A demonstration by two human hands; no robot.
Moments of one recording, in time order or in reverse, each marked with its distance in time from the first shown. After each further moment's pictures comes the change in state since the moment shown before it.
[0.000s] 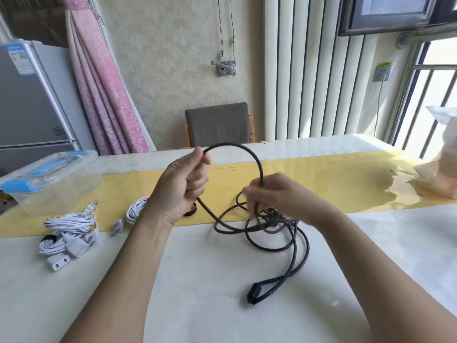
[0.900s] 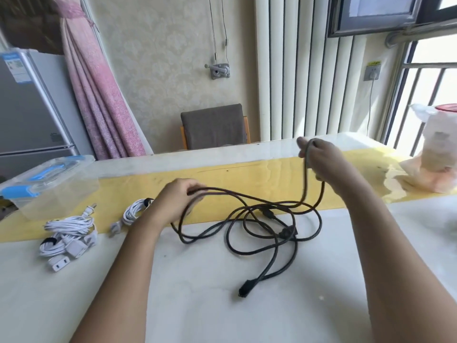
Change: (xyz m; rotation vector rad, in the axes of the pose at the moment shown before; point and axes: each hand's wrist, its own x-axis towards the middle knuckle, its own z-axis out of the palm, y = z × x) left_hand 0.000 -0.021 -0.020 1.260 0.083 -0.203; right_hand -0.014 0.005 -0.070 -0.112 0.621 0.306
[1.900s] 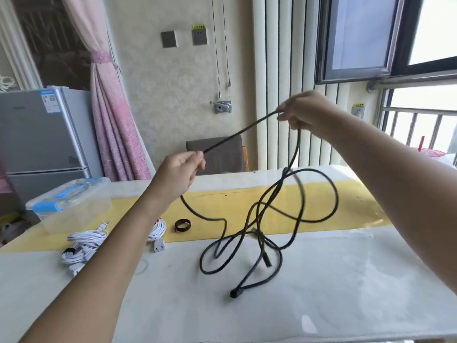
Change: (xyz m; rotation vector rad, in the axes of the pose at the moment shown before) left_hand -0.039 0.097 -0.071 -0.561 0.230 0.233; right_hand 0.010 -0.136 -0.077 0.215 -0.026 -0.181
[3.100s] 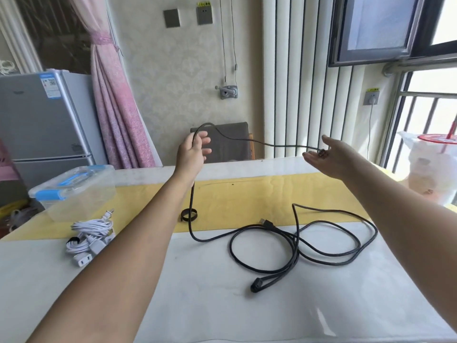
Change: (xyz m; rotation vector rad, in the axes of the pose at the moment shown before) left_hand 0.069 -0.066 0.019 -0.095 0.303 -0.157; right_hand 0.028 0.142 0.007 0.973 0.093 0.599
